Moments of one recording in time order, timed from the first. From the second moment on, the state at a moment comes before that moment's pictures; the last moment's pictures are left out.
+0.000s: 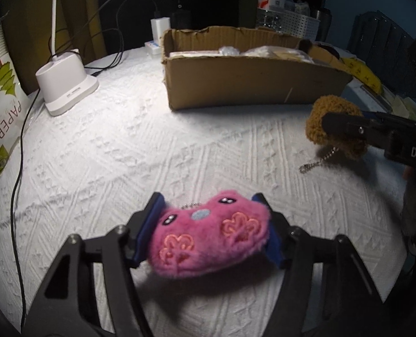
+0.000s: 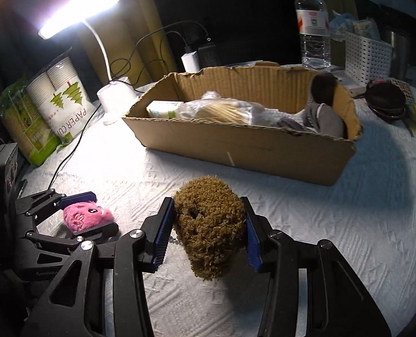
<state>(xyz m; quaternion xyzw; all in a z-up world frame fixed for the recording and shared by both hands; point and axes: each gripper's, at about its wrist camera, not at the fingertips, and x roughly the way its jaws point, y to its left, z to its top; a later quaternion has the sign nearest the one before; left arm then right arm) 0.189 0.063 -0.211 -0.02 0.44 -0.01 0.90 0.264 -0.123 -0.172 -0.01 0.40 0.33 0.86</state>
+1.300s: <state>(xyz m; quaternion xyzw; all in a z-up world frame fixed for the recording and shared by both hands) 0.230 0.009 -0.101 -0.01 0.33 -0.05 0.94 0.291 -0.212 -0.104 0.04 0.33 0.29 0.90</state>
